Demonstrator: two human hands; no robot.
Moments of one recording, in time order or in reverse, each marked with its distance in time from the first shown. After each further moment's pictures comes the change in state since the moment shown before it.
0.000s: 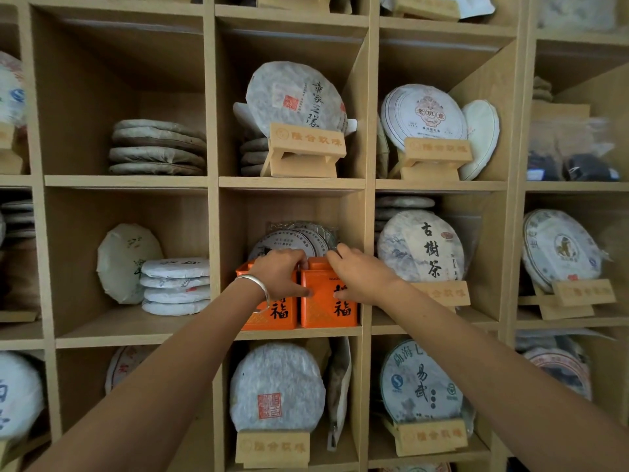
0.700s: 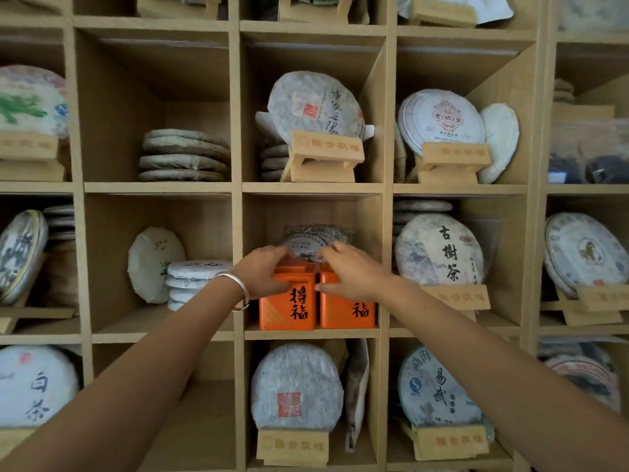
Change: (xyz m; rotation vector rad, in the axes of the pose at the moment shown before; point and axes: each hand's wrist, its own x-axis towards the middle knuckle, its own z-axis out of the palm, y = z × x) left_hand -0.034 -0.041 -0.032 -0.035 -0.001 -0.034; right_hand 0.019 -0.030 -0.015 0.221 0.058 -0.042
